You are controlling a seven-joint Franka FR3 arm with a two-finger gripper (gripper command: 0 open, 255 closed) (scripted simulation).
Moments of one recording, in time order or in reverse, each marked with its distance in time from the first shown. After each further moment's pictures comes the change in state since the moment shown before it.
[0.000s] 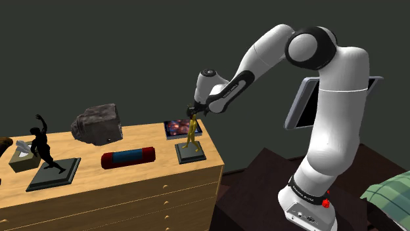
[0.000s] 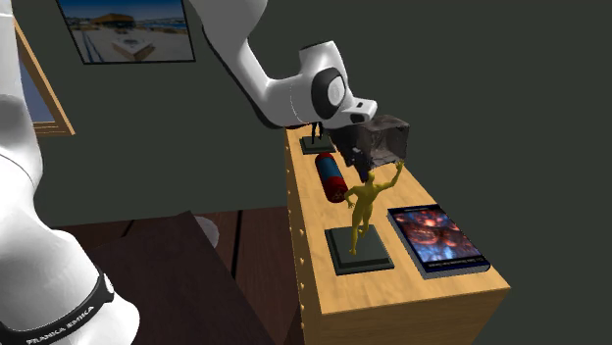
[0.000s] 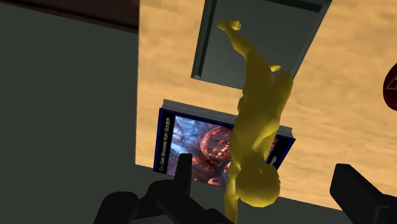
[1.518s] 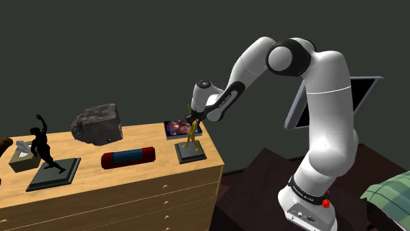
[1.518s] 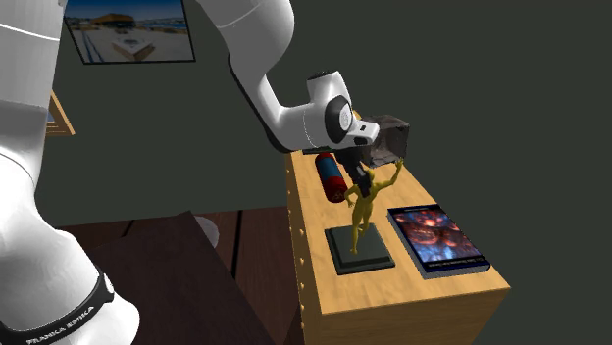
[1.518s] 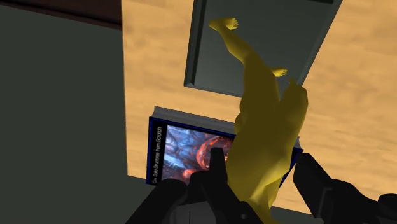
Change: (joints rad) arm 0.053 0.174 -0.069 0.097 -0.085 0.080 0.107
